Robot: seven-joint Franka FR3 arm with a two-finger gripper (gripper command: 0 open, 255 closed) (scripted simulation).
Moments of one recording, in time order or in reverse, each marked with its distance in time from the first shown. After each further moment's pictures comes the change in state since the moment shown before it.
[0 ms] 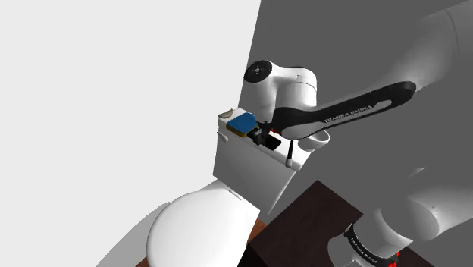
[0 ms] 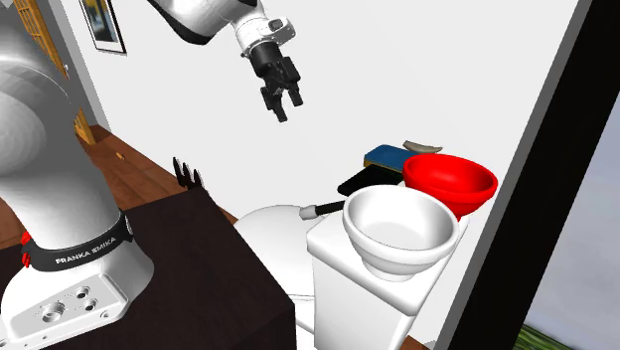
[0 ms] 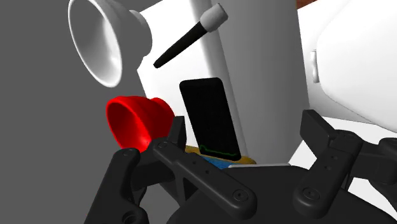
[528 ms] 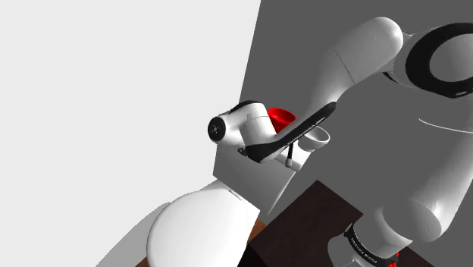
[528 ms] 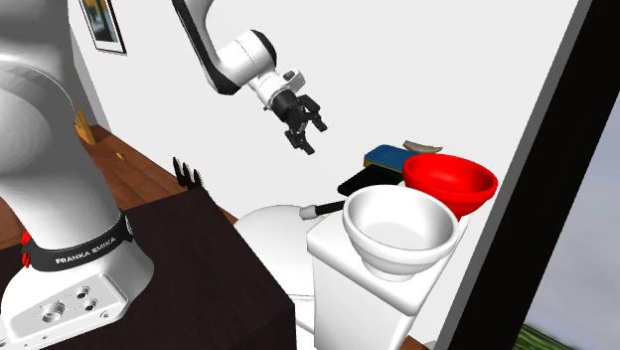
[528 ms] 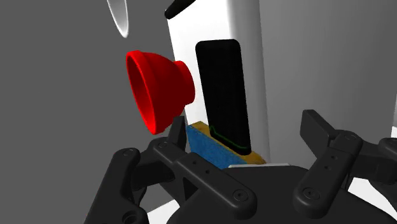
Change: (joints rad) arm 0.038 0.506 0.044 0.202 -0.531 -0.251 0.366
